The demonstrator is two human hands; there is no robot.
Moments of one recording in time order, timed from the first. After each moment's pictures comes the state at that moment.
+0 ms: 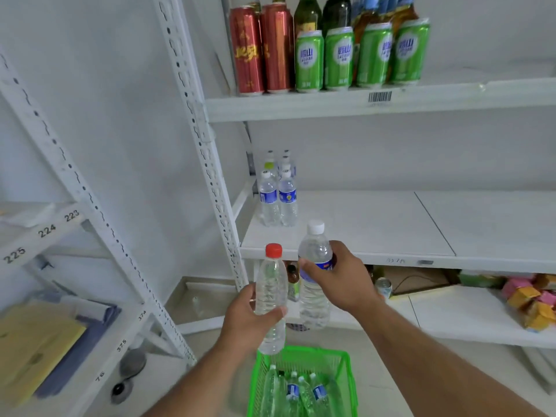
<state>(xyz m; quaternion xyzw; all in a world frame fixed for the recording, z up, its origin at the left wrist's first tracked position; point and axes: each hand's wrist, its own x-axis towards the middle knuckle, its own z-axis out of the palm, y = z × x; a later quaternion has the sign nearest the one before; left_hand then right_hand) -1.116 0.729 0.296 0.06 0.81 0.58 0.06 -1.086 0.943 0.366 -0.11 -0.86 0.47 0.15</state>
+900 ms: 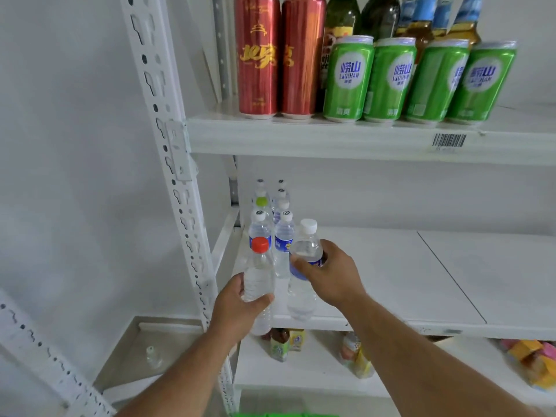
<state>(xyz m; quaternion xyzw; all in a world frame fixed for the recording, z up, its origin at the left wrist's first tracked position) -1.375 0.760 0.300 0.08 0.80 0.60 0.05 -1.312 0.954 0.387 -0.15 -0.86 0.45 0.18</state>
